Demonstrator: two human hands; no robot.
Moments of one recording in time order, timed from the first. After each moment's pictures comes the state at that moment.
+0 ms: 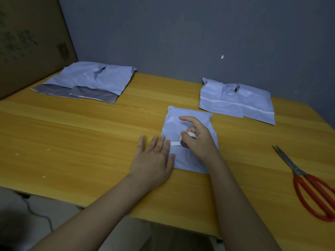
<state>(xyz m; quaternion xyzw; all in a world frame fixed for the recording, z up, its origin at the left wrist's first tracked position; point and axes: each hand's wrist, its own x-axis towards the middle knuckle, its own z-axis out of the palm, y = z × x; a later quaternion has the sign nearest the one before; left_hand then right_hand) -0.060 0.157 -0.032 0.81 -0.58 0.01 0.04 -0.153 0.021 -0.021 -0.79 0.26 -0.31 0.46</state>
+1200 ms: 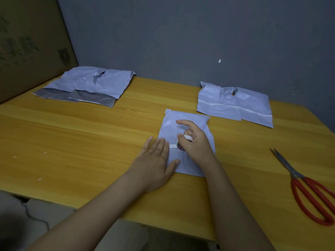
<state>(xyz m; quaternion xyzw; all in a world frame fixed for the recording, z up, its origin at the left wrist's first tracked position) -0.058 0.150 -0.032 0.77 -0.63 -0.01 0.03 -0.154 0.019 -0.029 -0.78 0.25 -0.33 0.47</state>
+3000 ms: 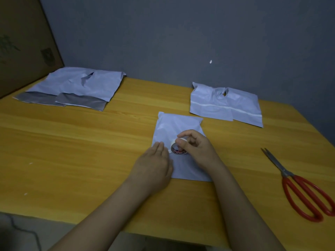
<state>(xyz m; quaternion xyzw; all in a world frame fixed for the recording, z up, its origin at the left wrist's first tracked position) -0.065 0.138 -0.029 0.76 -0.64 0.02 0.08 -0.176 0.013 -0.023 -0.75 0.28 -0.30 0.52</state>
